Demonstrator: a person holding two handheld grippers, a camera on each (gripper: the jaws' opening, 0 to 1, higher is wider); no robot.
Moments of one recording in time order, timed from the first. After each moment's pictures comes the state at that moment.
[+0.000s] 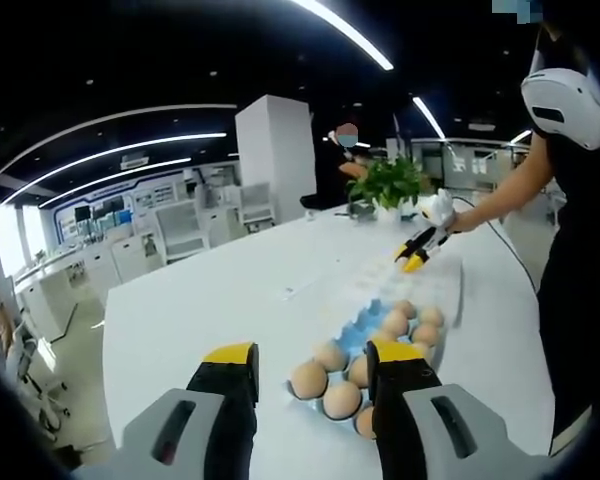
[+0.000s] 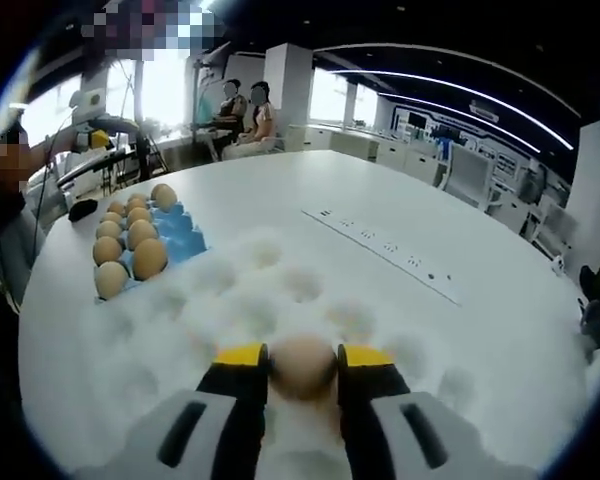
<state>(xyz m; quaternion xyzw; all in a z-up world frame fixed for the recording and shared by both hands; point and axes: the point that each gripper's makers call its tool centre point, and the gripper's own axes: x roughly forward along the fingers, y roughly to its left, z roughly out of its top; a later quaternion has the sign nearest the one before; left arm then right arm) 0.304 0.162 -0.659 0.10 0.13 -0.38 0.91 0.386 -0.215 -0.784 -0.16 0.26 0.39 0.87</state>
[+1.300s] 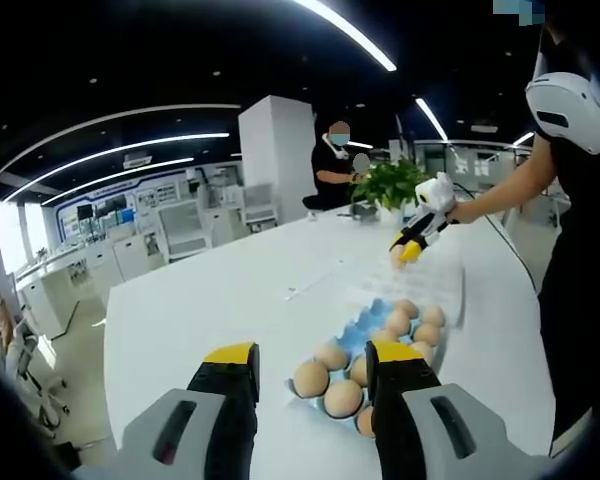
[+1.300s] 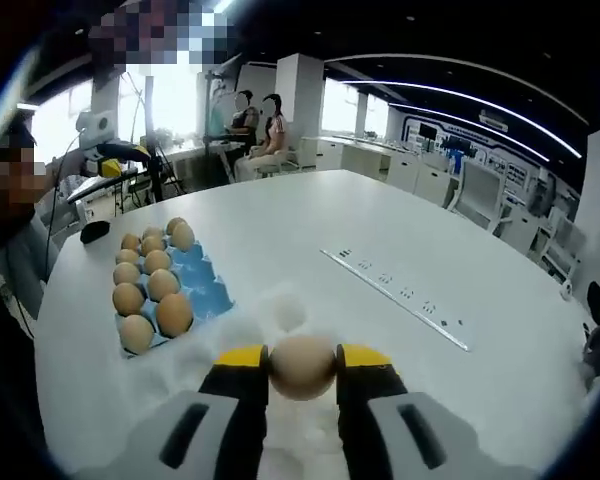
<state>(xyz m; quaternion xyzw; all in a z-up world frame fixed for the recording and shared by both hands) 0.305 0.166 -0.661 0.09 0.13 -0.37 0.91 0.391 -0.164 -0.738 -0.16 0.23 0.42 0.86</state>
